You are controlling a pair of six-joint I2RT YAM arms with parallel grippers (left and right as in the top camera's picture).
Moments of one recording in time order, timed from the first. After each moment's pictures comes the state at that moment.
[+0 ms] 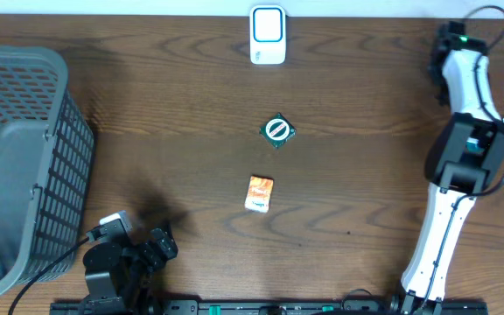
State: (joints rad) left arm 0.10 0.02 0.26 -0.95 0.12 -0.39; right arm -0.25 2.62 2.32 -1.20 0.86 0.09
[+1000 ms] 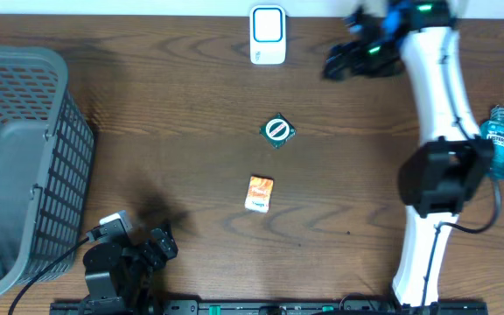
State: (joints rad) left arm 0.10 0.02 0.26 -0.95 0.12 -0.39; right arm 0.12 2.30 2.30 -1.34 -0.39 -0.14
